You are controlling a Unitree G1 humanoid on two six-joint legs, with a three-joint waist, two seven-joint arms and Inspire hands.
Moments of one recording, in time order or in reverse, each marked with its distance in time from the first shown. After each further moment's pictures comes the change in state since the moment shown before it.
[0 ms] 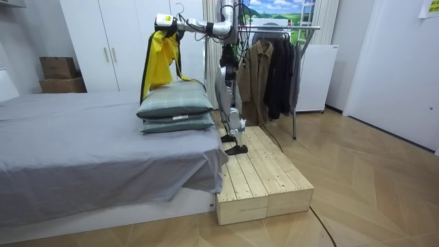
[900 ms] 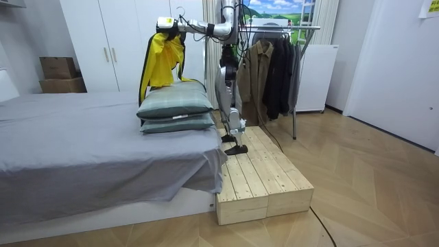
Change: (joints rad) left arm 0.001 -0.049 -0.008 0.000 0.118 -0.003 -0.076; right arm 0.001 0.036 0.000 0.000 0.016 0.001 0.187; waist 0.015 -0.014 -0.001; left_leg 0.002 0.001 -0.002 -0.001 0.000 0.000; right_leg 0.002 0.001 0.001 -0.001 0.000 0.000
